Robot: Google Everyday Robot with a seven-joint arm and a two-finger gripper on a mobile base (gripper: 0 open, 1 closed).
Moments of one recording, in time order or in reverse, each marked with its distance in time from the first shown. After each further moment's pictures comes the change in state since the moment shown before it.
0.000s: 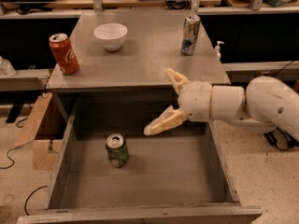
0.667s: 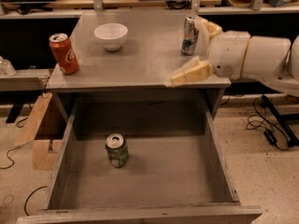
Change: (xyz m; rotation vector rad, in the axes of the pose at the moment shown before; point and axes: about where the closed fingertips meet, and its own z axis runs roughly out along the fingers) arm -0.089 -0.088 -0.068 0.216 0.036 -0.076
